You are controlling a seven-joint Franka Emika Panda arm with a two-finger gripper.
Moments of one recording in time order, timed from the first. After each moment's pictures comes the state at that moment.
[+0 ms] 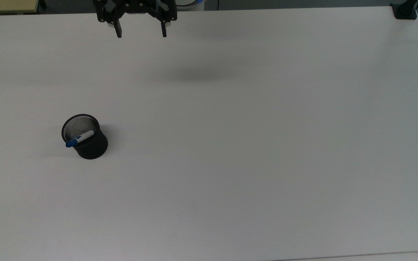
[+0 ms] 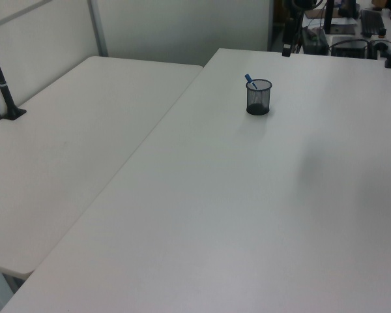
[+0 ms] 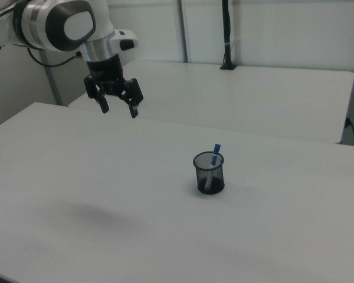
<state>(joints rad) -0.09 0.01 0.04 -1.67 0.00 1.78 -0.11</state>
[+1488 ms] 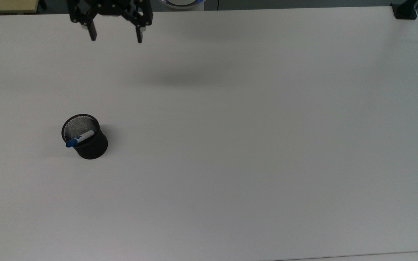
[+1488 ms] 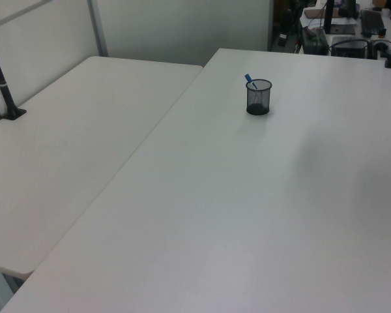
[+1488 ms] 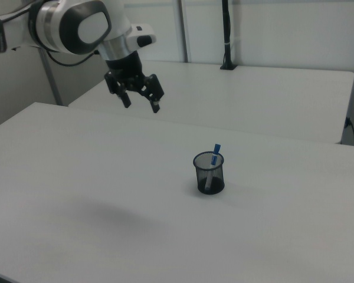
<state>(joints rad) -0.14 0.03 0.03 -1.65 -0.01 1.89 -0.12</state>
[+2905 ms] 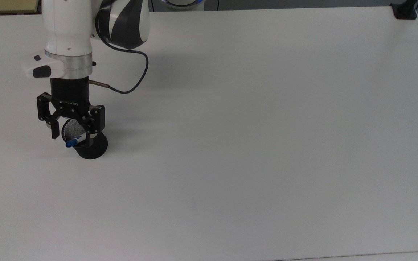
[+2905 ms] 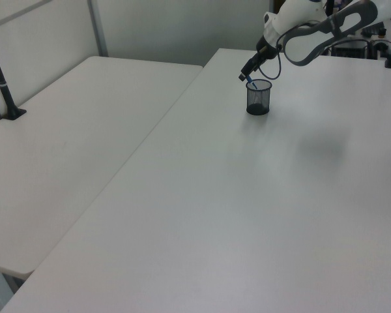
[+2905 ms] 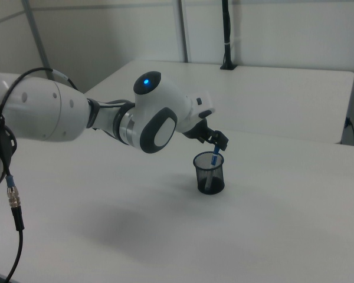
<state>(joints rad) -0.26 0.41 0.02 -1.79 -0.04 2.83 -0.03</state>
